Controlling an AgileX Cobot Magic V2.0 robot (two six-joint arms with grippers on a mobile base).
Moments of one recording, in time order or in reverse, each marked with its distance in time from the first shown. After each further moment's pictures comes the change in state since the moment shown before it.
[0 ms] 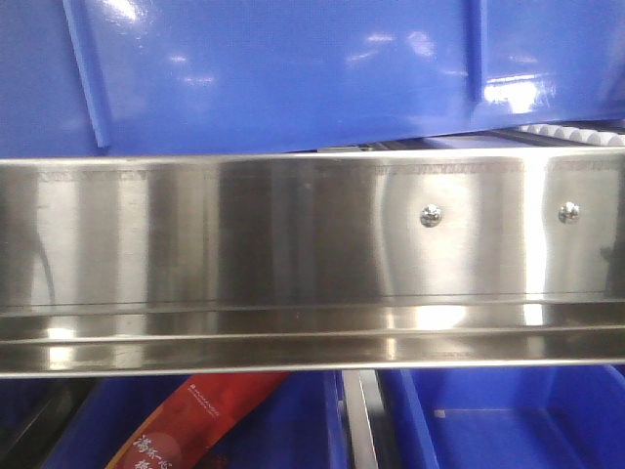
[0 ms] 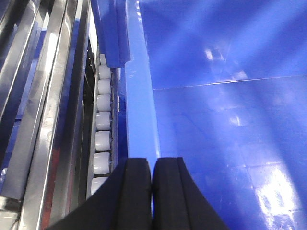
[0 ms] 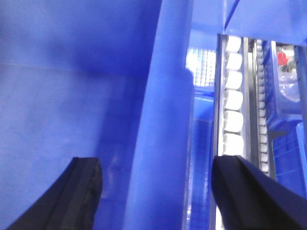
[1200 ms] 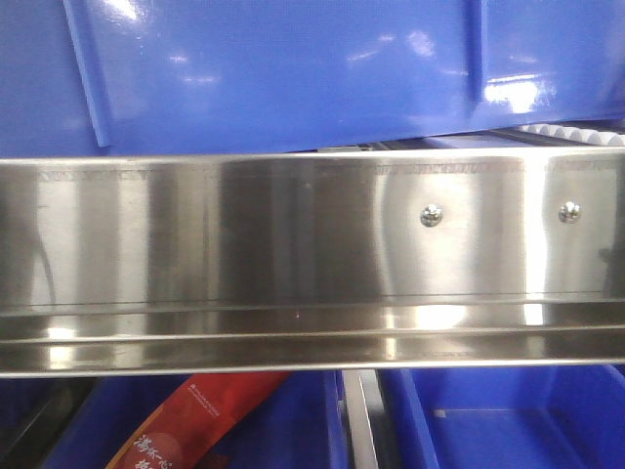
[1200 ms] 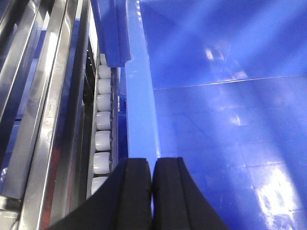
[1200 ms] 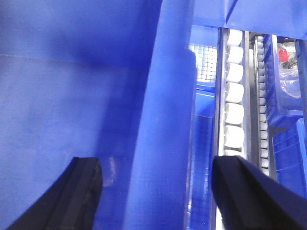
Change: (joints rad) left arm 0.000 0.000 0.000 0.000 0.000 0.000; right arm 0.002 -0.030 0.042 0.000 0.000 0.000
